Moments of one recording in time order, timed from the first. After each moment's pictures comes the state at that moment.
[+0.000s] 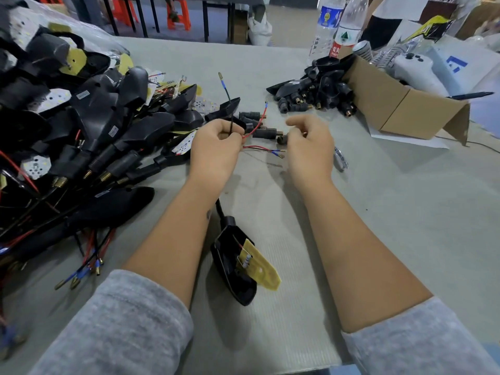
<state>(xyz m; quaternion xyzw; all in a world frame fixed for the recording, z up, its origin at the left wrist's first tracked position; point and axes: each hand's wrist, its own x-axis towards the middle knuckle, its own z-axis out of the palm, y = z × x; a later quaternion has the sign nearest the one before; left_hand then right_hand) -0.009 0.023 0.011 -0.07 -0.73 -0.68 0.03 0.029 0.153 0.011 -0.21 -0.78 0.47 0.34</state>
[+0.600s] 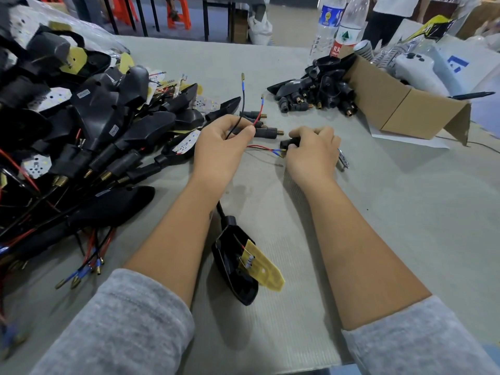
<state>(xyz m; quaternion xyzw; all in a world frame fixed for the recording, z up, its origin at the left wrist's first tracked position) 0.001 0.022 0.016 -0.14 -0.72 -0.68 0.04 0.026 0.168 -0.001 -0.26 -0.91 0.24 0.22</state>
